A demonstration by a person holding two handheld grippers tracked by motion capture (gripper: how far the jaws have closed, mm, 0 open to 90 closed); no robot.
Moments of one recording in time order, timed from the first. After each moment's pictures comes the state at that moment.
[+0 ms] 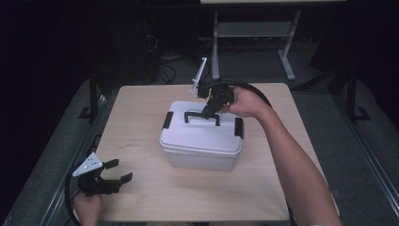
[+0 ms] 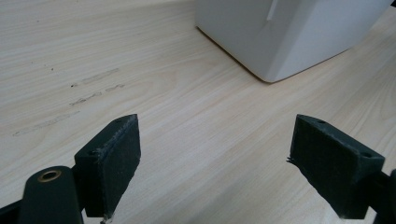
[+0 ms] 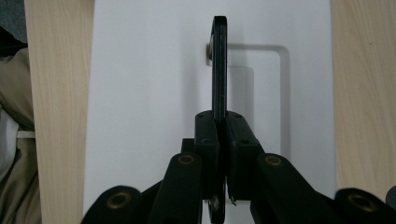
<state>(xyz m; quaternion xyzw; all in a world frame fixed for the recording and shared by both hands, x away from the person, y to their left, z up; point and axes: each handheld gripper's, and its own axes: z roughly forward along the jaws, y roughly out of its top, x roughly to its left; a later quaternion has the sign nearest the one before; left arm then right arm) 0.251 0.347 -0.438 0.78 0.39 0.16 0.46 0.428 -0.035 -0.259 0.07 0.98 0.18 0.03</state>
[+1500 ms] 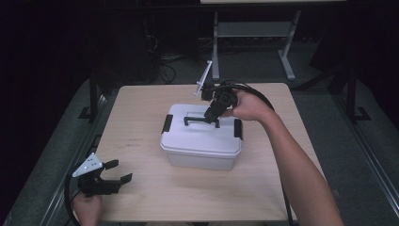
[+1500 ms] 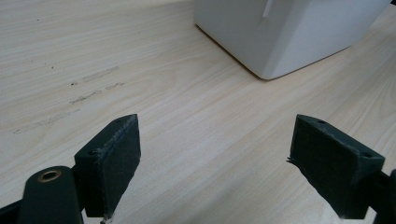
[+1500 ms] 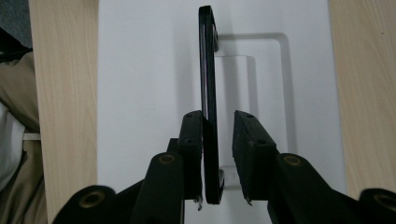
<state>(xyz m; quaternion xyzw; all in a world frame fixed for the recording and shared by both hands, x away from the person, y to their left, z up) 0.250 0.346 -0.438 0.78 0.39 0.16 0.46 0.425 -0.046 -0.267 0.09 0.98 0.19 0.01</state>
